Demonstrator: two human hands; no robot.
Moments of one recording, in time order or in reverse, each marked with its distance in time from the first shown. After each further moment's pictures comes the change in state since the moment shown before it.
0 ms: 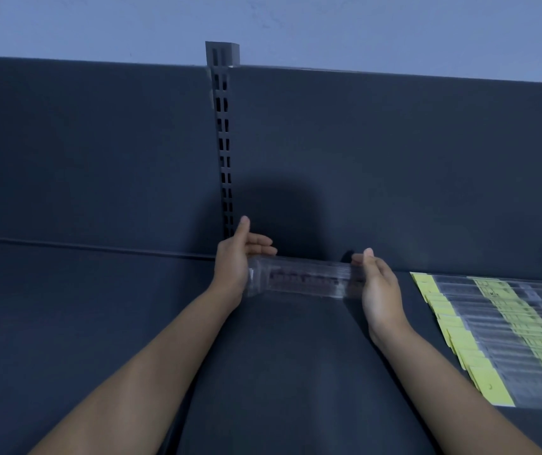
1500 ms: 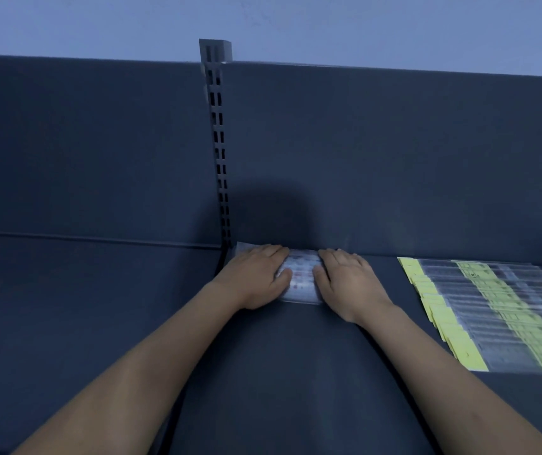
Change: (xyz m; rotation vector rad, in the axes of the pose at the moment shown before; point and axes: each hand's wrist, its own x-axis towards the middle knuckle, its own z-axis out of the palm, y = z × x) left_hand -0.028 -0.005 0.006 1.478 -0.517 0.452; right_hand -0.010 -0.002 -0.005 -1.344 -0.411 -0.498
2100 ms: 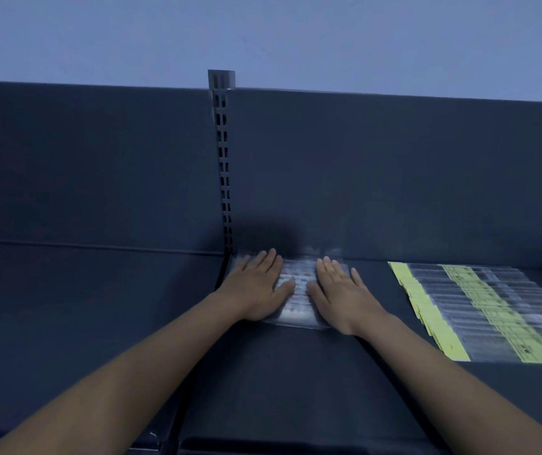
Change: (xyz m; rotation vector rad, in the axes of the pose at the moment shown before) left_hand -0.019 0.012 0.001 0.077 -0.114 -0.103; right_hand -0.025 -0.007 -0.005 0.028 -0.181 0.013
